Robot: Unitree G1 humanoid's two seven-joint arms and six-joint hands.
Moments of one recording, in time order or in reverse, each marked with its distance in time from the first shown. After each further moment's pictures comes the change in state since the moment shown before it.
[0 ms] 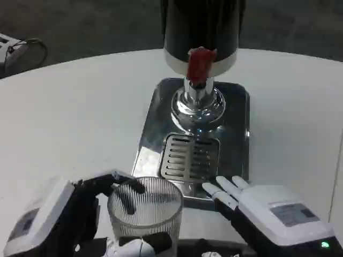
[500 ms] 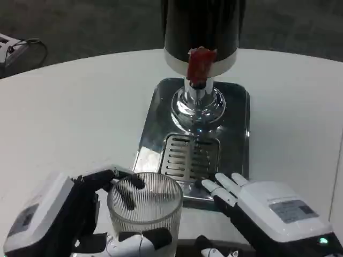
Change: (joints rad) left arm -0.021 0.000 0.004 0.005 0.000 0.000 0.000; right arm -0.023 0.000 -0.003 0.014 0.004 0.000 0.004
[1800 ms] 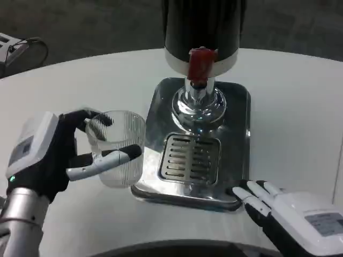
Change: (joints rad) left arm -0.574 0.045 -0.017 0.593 0.104 0.064 0.179; right arm 0.153 -0.026 -0.138 -0.093 0.059 -0.027 -0.006
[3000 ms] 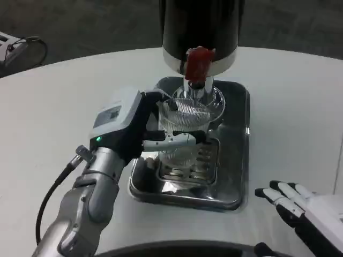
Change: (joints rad) left arm -0.394 -0.069 -0.313 0.442 0.093 0.009 0.141; right arm 0.075 -0.049 -0.169 -0.003 0.136 -0.021 -0.028
